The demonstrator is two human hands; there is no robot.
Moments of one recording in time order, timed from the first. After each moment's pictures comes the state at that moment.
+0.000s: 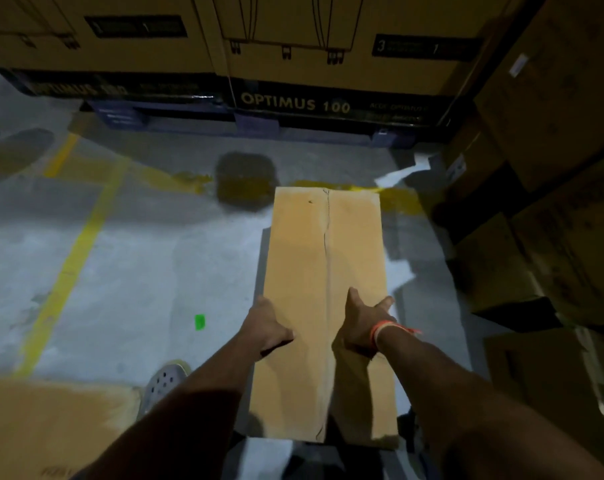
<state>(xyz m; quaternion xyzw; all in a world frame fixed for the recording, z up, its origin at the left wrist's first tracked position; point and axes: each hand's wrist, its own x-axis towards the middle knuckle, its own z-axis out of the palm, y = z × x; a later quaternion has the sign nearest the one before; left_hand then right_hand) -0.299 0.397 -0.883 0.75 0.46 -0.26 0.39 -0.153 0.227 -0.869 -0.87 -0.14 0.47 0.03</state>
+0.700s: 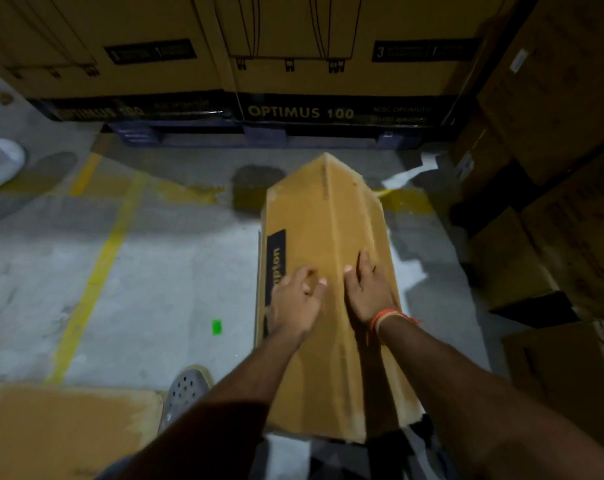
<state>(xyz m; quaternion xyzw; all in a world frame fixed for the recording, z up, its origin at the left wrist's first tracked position) -0.267 0.368 -0.824 0.83 0.43 -0.01 0.36 -0.150 0.258 -0.843 -0.90 -0.17 0.31 0.24</state>
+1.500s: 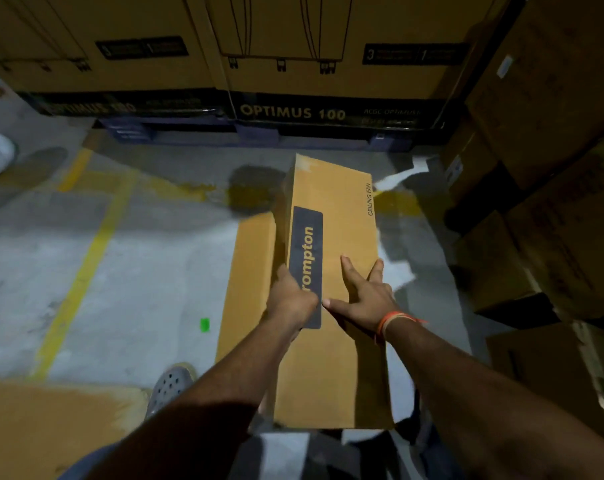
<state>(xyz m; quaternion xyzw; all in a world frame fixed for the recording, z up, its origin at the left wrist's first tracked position) -0.248 0.353 -0.820 0.69 0.52 -0.01 0.51 -0.138 0.223 -0.848 -0.89 -0.27 0.34 0.16</state>
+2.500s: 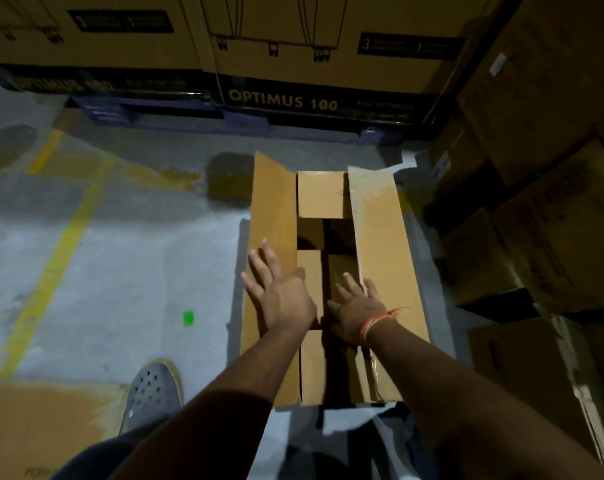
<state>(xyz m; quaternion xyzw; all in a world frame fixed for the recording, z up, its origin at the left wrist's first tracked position) -0.243 0.334 -0.832 0.90 0.41 -0.10 0.13 -0.152 0.220 -0.857 -0.79 -0.47 0.30 -0.24</state>
